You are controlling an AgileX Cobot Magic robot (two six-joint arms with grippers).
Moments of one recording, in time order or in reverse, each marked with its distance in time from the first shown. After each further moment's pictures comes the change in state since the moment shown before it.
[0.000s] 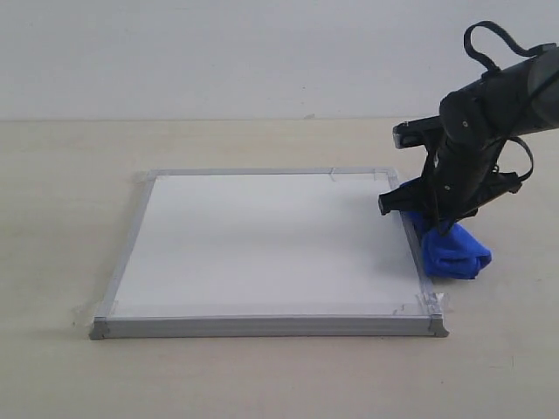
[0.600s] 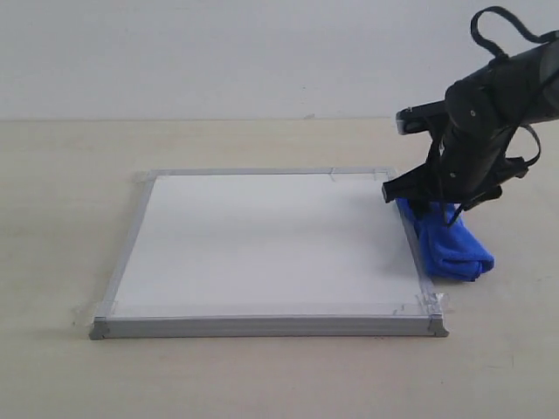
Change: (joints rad) left arm 0.000 0.000 0.000 0.000 0.000 0.000; right arm 0.000 -0.047 0.000 -0.050 0.000 0.023
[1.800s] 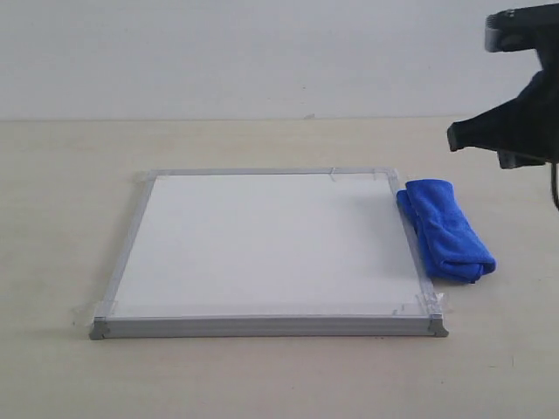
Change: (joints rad) left arm 0.000 0.000 0.000 0.000 0.000 0.000; right arm 0.000 -0.588 0.284 0.029 0.063 0.004
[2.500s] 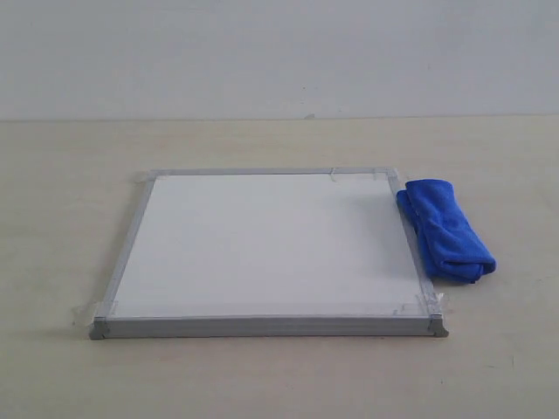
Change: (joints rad) left arm 0.000 0.000 0.000 0.000 0.000 0.000; right arm 0.000 -0.818 0.319 0.352 0.161 -0.090
